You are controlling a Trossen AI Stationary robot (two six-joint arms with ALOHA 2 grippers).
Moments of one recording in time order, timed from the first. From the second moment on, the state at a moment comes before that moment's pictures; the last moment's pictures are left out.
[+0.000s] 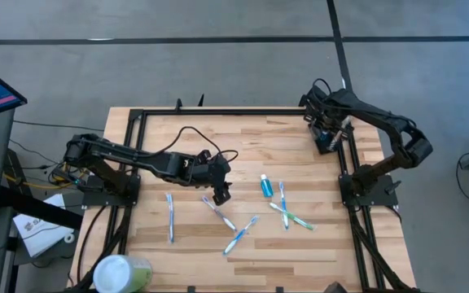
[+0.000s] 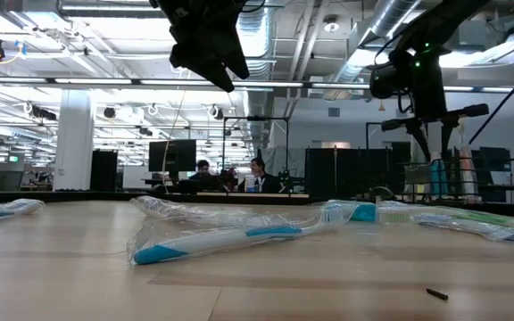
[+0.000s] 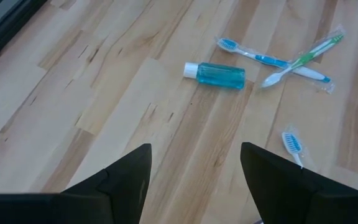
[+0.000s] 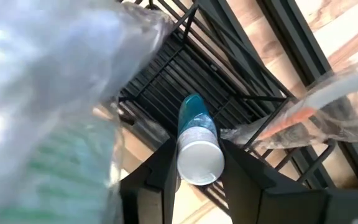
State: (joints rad) left arm -0.14 1.58 1.26 -0.62 -0.39 -0.47; right arm -0.89 1.45 1.06 -1.14 0.27 1.25
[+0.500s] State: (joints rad) left arm -0.14 1.58 1.26 -0.63 -0.38 -0.47; right arm -0.88 1.49 1.06 -1.12 0.26 1.21
